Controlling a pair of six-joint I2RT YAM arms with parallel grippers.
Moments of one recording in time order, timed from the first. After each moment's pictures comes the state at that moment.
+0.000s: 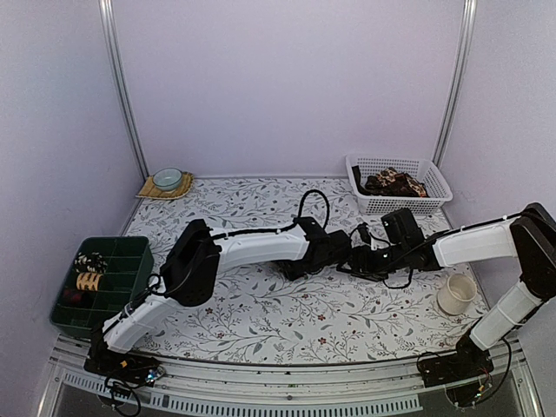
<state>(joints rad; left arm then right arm) -1.09 2.64 2.32 -1.25 -0.86 -0.08 0.57 1.53 0.68 0.05 -0.43 0.65</state>
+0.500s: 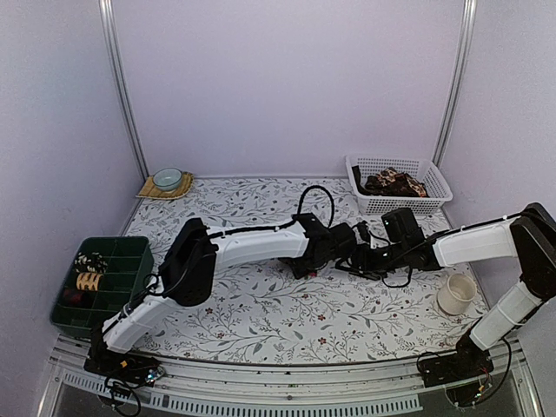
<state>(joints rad) -1.10 2.63 2.34 -1.16 -0.81 -0.04 0.57 1.53 0.68 0.08 -0.44 0.66</state>
